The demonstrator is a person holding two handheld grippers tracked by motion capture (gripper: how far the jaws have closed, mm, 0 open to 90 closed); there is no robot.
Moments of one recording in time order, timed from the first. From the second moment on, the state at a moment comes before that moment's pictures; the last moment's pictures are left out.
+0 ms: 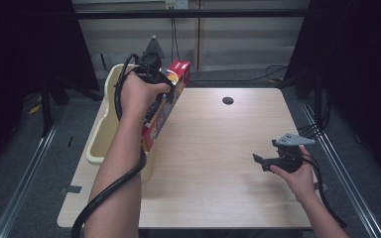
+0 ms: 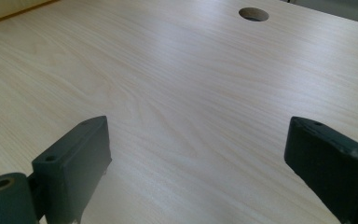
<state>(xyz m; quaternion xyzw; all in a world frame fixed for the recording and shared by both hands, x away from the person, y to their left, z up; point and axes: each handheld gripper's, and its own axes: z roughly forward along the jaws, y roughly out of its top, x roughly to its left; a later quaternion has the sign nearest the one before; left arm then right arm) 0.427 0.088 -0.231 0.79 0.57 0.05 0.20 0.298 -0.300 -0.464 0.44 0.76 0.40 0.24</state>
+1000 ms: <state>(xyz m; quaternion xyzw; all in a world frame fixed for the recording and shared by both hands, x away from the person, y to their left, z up) 0.417 0.146 -0.220 0.76 0.62 0.07 0.19 0.298 -0.299 -0.464 0.44 0.77 0.40 0.24</state>
